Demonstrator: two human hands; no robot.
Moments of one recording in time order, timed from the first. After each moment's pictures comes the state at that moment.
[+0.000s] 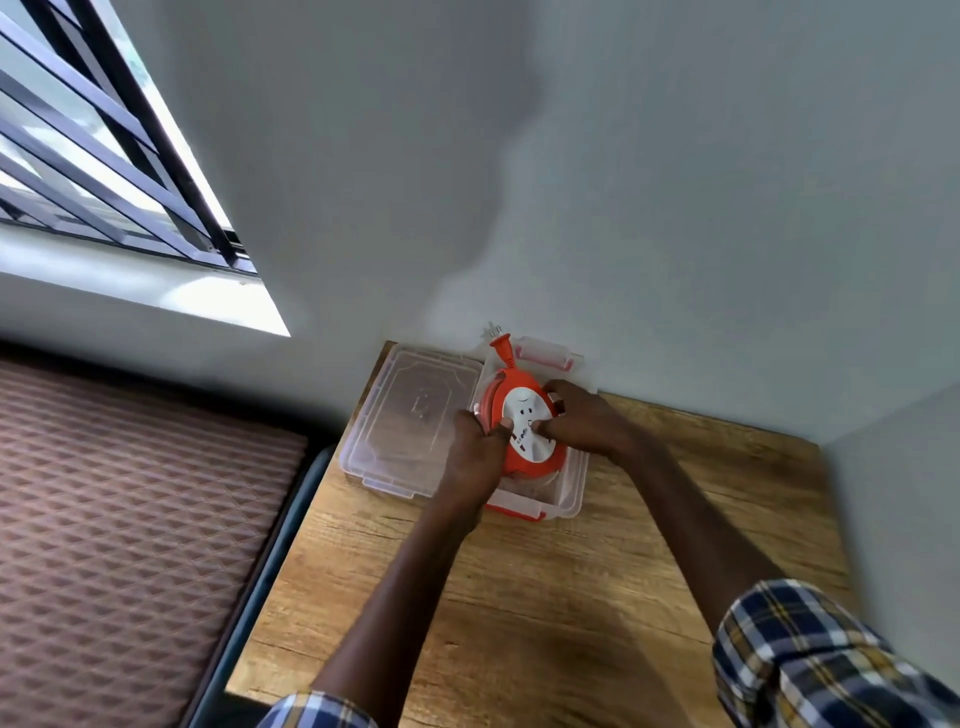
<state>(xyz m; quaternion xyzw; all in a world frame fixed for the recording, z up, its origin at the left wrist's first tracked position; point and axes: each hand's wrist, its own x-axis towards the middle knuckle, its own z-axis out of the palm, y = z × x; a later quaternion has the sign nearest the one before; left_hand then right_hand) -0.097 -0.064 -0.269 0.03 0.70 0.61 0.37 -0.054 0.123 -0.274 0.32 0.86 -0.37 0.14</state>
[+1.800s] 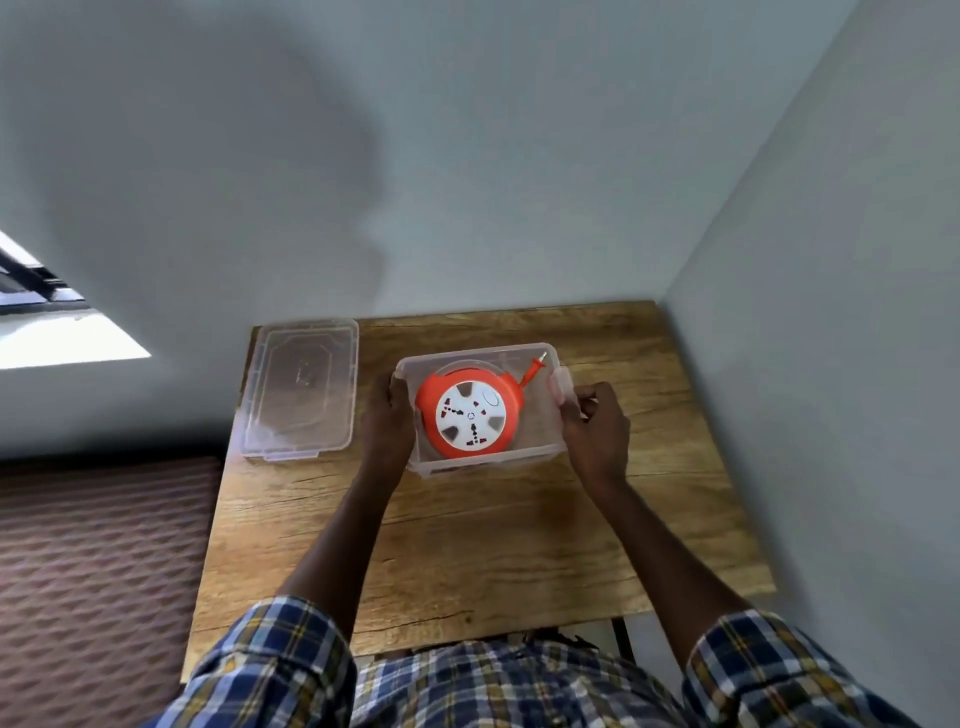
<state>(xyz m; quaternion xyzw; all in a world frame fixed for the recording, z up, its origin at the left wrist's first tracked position) -0.034 -0.063 -0.317 0.20 0.77 0.55 0.24 0.174 0.069 -0.323 0.56 0.66 -0.37 -0.31</state>
